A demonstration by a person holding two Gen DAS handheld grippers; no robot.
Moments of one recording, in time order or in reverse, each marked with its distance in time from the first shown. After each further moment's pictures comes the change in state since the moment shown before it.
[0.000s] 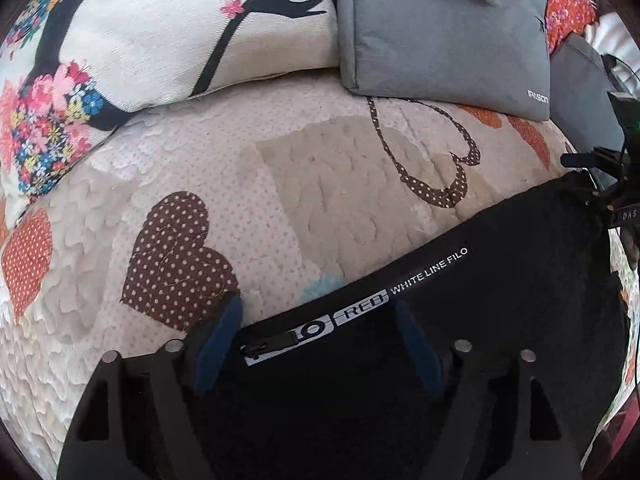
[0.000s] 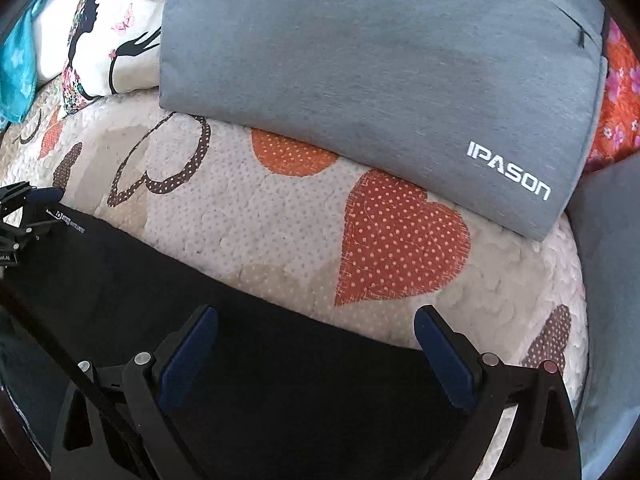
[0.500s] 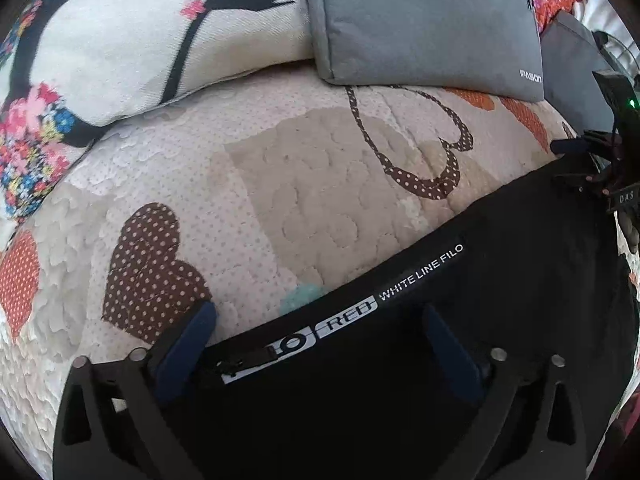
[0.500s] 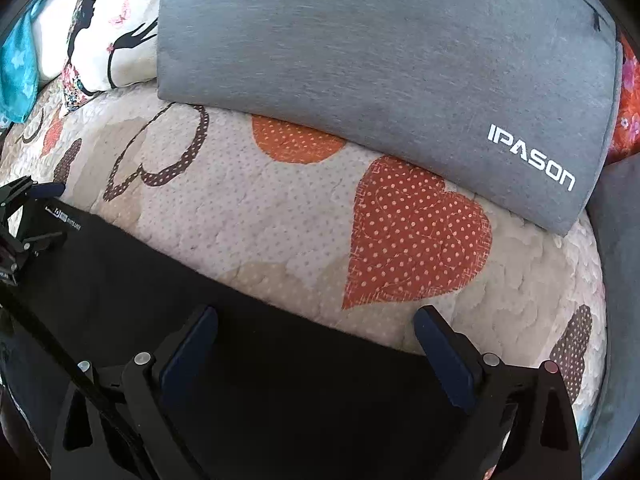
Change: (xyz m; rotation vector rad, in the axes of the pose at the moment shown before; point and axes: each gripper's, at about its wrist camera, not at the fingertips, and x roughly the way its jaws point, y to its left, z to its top) left arm 0.024 -0.029 0.012 0.068 0.018 0.018; right arm 0.021 0.001 0.004 0.011 0.021 0.039
